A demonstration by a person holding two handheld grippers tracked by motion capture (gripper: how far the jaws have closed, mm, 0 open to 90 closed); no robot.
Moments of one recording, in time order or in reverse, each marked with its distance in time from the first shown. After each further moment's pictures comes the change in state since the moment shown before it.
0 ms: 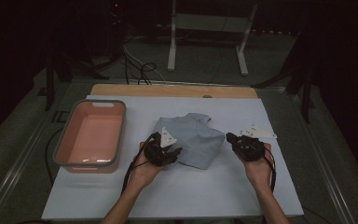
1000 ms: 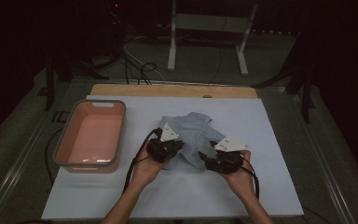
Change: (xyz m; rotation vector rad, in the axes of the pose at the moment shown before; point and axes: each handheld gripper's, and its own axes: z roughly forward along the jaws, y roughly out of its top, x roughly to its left) left arm -0.001 0.022 -0.008 -0.042 -0.117 -0.025; right arm 0.069 -0.006 0.017 0.020 0.158 -0.158
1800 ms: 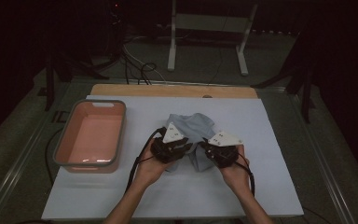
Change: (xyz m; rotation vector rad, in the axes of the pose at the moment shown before) left arm -0.010 0.004 -0.011 -0.071 -0.013 0.040; right arm 0.001 0.024 0.003 -0.021 -0.078 -0.033
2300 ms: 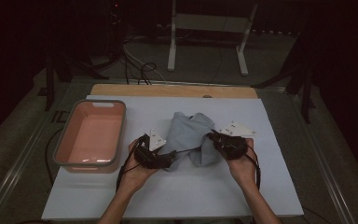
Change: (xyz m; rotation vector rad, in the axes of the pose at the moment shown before) left arm 0.017 -0.040 -0.006 0.086 0.198 -0.041; right arm -0.025 0.011 -0.011 -0.029 -0.032 0.088
